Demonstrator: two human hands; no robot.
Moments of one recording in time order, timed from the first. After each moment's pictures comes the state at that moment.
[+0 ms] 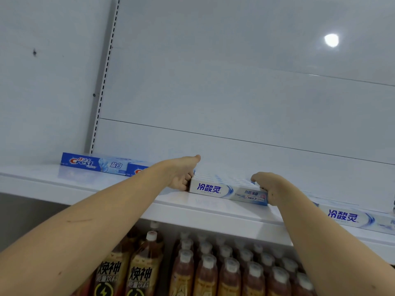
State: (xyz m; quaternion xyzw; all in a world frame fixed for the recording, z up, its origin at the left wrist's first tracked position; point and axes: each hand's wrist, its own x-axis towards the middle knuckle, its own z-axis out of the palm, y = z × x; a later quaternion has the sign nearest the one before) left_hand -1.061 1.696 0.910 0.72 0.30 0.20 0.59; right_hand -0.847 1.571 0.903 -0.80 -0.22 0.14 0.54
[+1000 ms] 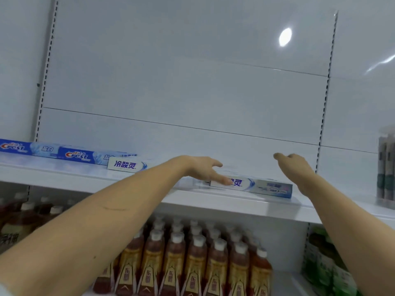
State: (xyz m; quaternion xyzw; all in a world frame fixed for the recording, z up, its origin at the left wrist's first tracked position) left_hand -0.897 1.485 0.907 0.97 0.17 0.10 0.15; right_hand -0.720 1.309 0.909 -0.81 -0.27 -0.11 0.51
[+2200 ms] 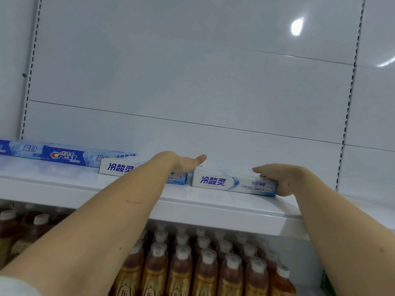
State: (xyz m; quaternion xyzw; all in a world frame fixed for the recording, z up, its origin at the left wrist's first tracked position) left_hand -0.873 1.604 0.906 0.91 0.38 0.03 0.16; right_hand -0.694 1.414 0.905 -0.79 -0.24 0.22 0.52
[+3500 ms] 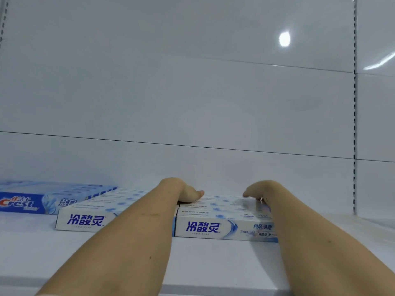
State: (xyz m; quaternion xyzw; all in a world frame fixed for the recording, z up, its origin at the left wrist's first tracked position) left_hand -0.797 1.641 0.933 0.93 0.37 -0.06 0.04; right_hand -0.648 1.500 0.939 -0.92 -0.31 0.06 0.22
